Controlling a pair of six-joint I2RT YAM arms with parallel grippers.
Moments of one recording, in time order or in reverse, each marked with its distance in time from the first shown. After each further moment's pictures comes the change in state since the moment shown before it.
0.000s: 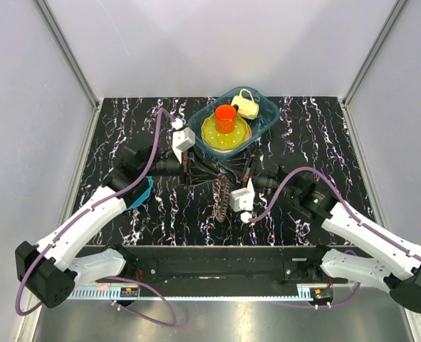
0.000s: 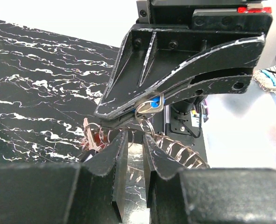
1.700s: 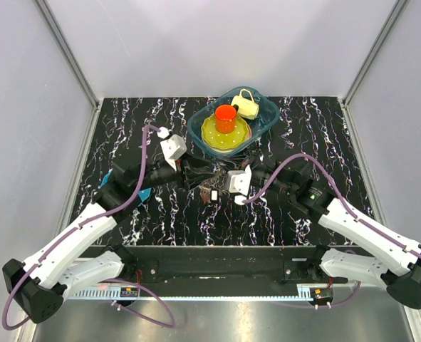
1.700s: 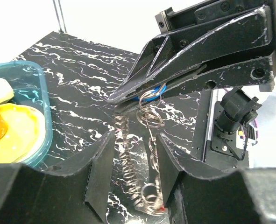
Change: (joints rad) left arm -0.064 -0.156 -0.097 0.025 -0.329 0.057; right arm 0.000 0.046 0.042 0.010 0.085 0.263
